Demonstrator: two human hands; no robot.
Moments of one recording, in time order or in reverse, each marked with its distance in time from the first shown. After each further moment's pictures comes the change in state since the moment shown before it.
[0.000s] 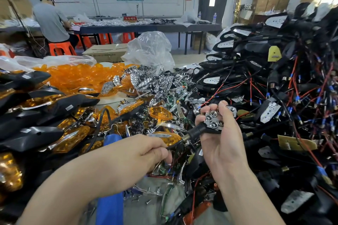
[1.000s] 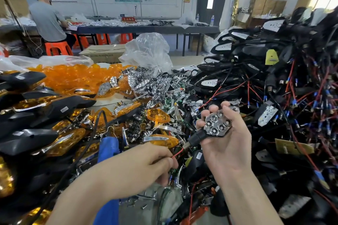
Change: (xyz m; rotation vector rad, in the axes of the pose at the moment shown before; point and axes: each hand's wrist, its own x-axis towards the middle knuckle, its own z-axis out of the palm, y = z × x) left_hand 0.021 -0.005 0.016 0.038 -0.061 0.070; right_hand -0.005 -0.012 -0.001 0.011 -0.152 0.030
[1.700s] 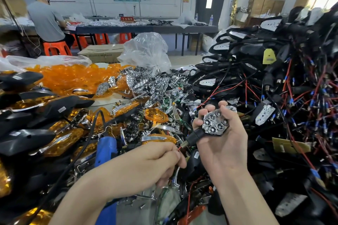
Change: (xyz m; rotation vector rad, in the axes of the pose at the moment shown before) left_hand 0.006 0.004 0.009 -0.324 -0.033 0.092; right_hand 0.004 0.004 -0.004 0.064 -0.009 -0.006
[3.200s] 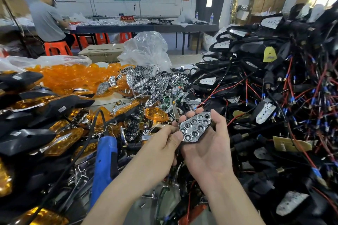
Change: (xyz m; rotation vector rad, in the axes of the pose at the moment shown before) left_hand 0.030 -0.007 0.025 -0.107 0.459 0.013; right_hand -0.005 0.022 0.001 0.063 0.072 0.239
